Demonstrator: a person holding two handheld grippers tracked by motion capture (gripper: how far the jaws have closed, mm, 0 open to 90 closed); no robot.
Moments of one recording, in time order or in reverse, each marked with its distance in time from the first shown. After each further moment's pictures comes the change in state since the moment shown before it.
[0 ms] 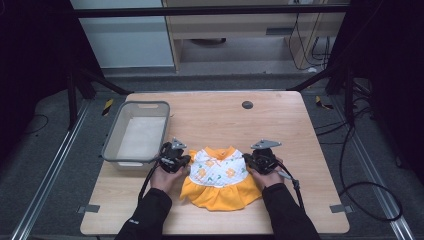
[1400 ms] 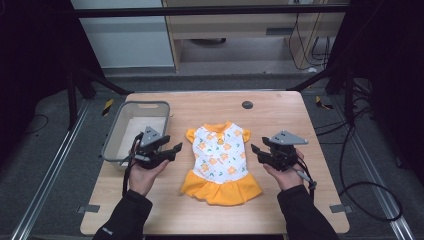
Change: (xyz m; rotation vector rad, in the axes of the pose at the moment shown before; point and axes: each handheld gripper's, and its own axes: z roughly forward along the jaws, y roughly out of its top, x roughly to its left) left arm -0.002 0.013 -0.097 -0.257 0.047 0.020; right arm 0.007 0.030 -0.086 -0.189 -0.086 -0.061
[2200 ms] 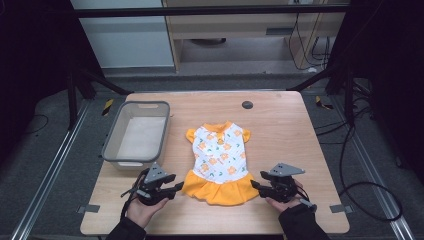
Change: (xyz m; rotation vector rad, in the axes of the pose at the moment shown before) left arm -0.036 -0.077 -0.001 0.182 -0.146 0.010; right arm 0.022 -0.081 -0.007 0.165 0.134 0.032
